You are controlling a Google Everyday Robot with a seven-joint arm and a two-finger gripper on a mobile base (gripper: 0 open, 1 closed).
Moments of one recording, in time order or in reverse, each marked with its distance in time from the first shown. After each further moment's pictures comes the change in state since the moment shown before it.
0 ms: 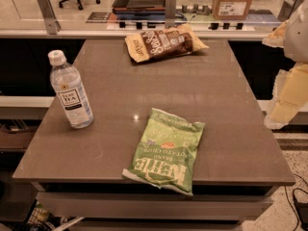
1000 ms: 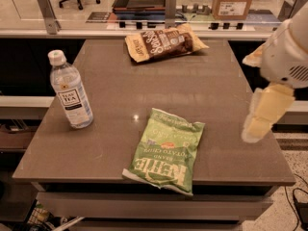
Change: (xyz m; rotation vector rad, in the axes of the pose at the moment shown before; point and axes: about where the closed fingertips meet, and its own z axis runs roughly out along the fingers) arm -0.014 0.017 0.039 -0.066 -0.053 0.015
